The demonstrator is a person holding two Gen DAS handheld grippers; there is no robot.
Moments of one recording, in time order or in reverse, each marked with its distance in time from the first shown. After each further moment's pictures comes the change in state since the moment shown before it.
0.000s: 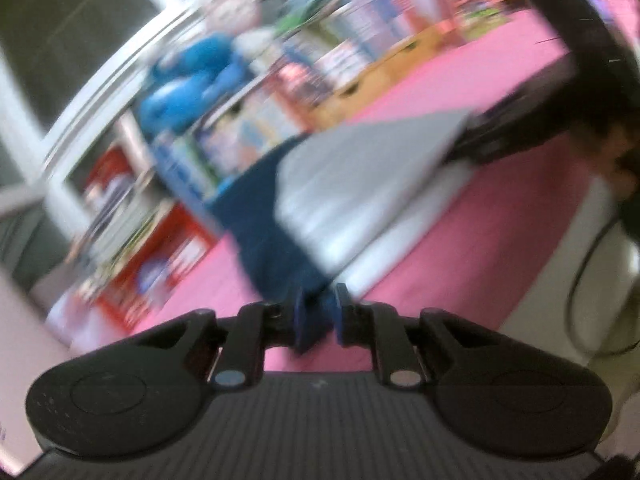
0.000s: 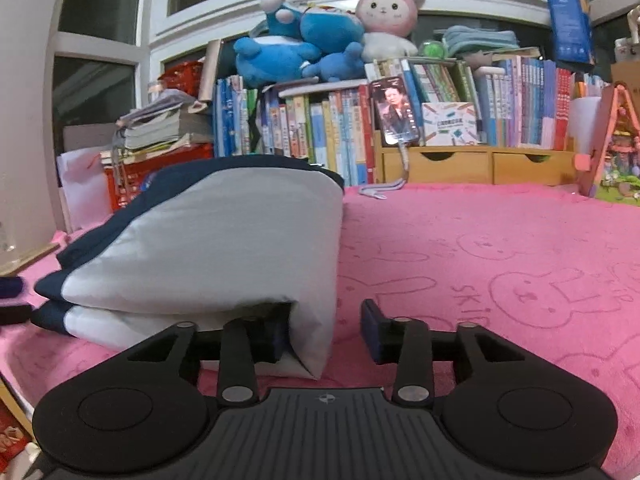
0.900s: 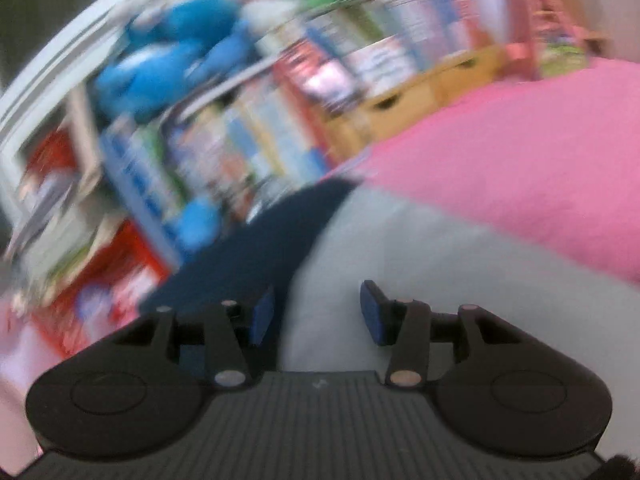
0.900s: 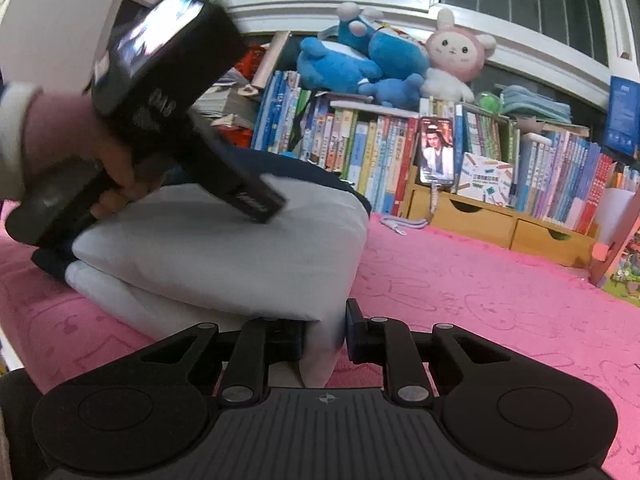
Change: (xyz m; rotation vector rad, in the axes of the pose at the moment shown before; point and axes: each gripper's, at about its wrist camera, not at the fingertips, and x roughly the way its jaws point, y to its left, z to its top) left arm 0.184 0.076 0.063 -0.246 0.092 -0.046; right arm 0.002 0.014 0.006 -0.279 -0.035 0.034
